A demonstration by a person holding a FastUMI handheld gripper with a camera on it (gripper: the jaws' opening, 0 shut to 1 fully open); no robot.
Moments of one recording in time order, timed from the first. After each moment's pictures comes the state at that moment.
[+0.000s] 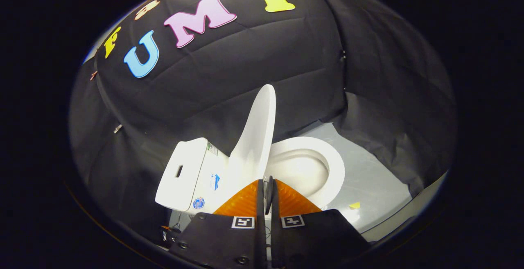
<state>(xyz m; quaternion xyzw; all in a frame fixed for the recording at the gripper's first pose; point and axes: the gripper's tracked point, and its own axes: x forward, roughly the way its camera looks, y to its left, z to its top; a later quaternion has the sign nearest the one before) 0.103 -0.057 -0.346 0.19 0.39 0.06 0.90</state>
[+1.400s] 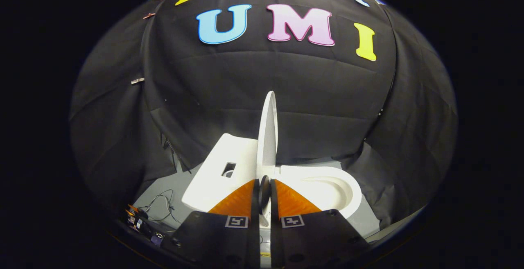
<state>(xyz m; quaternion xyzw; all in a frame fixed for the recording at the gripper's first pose) 0.080 0.214 -0.235 0.00 0.33 0.11 0.94</state>
